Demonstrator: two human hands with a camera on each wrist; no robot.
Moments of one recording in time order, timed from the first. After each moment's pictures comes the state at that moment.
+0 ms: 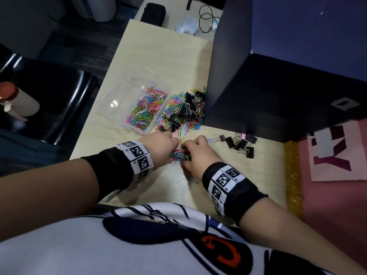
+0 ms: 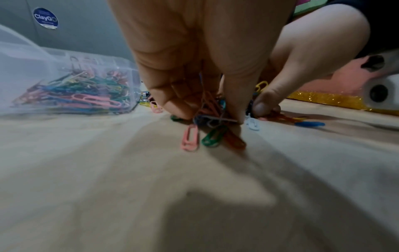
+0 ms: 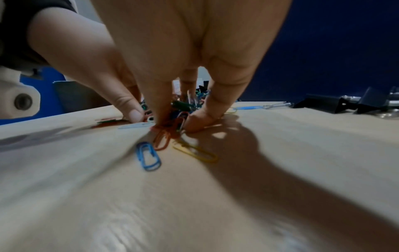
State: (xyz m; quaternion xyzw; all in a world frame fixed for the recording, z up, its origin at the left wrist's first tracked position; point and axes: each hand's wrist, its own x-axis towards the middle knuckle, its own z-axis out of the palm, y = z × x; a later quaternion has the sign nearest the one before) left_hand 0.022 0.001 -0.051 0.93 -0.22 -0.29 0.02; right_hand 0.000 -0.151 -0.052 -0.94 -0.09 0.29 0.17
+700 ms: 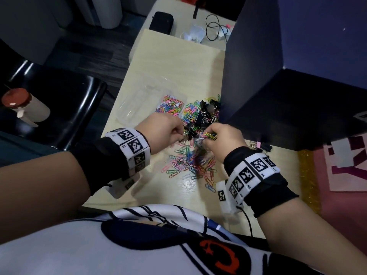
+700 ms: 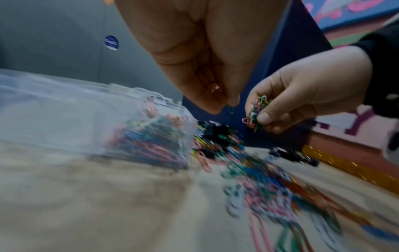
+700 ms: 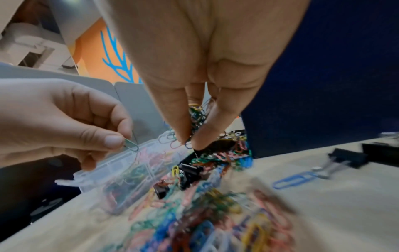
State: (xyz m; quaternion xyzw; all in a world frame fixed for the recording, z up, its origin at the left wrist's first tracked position) left_hand 0.047 0.055 -0.019 0.95 -0.16 -0.14 0.23; right_hand 0.047 -0.132 -0.015 -0.96 0.02 0.20 0.19
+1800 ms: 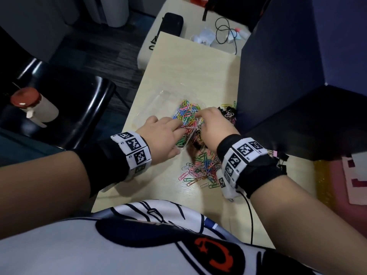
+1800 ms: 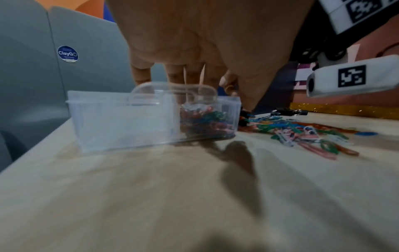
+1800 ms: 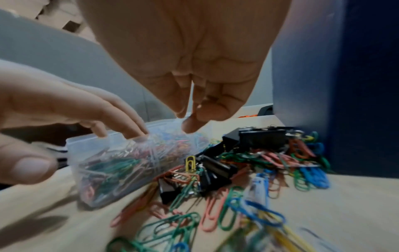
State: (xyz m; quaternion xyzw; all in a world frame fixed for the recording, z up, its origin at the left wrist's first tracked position) left_hand 0.047 0.106 -0.046 0.96 -0.26 -0.13 0.01; right_hand 0.089 -0.067 -0.031 -0.96 -0.11 0.18 0.17
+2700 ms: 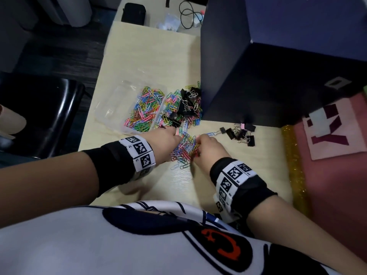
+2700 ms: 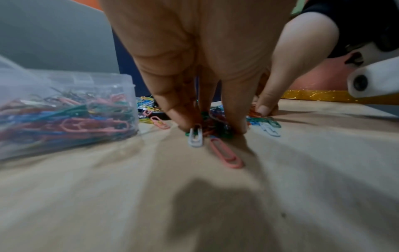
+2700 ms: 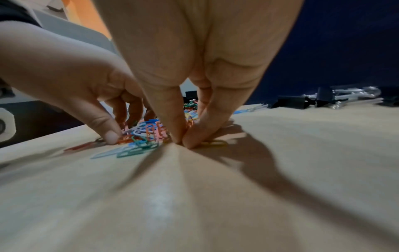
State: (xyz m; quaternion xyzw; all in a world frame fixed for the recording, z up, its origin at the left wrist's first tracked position) left_hand 0.032 0.014 -0.045 0.91 -0.31 -0.29 -0.04; right_hand -0.004 -0.146 -0.056 -0.94 0.07 0.27 0.18
